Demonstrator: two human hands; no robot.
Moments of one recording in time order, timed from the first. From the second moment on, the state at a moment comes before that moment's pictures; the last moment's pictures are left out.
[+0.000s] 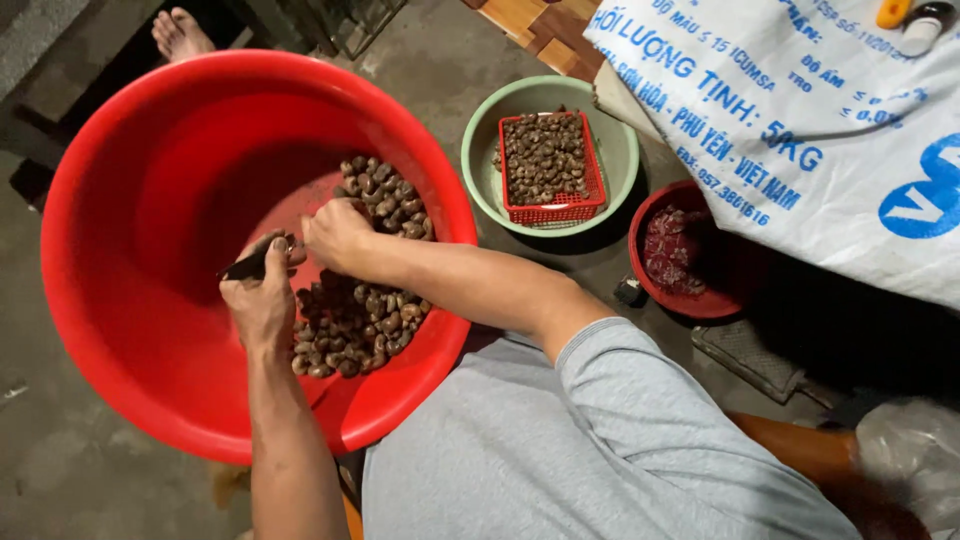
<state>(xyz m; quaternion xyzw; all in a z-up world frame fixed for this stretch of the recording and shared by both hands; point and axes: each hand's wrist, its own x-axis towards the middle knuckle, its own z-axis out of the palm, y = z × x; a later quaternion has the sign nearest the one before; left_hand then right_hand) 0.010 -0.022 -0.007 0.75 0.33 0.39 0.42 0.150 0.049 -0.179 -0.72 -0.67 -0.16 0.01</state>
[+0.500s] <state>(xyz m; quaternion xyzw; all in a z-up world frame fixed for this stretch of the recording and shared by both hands) 0.002 0.017 -0.042 0.70 0.32 0.48 0.43 0.172 -0.018 -0.033 -0.71 -0.62 0.16 0.29</state>
